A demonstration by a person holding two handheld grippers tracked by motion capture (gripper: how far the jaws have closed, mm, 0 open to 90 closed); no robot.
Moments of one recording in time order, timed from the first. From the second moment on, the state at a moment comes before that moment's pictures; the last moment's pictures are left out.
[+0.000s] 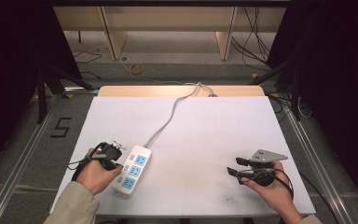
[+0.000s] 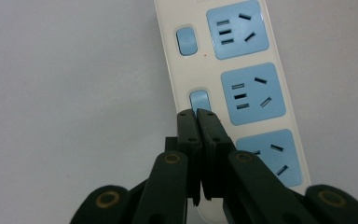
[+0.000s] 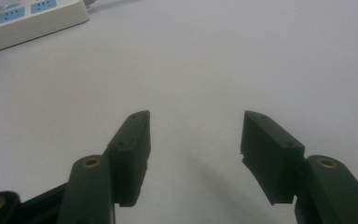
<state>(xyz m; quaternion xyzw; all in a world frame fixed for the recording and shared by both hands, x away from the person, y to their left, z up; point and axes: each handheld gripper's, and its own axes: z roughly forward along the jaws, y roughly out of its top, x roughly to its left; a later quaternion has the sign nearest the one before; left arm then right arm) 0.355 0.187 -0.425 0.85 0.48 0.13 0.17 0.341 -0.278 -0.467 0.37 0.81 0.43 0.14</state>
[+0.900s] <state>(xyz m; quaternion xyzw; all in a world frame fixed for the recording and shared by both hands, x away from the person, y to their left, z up) 0.360 0.199 -0.421 0.81 0.46 0.22 0.28 0.340 -0.278 -0.466 0.37 0.81 0.44 0.14</state>
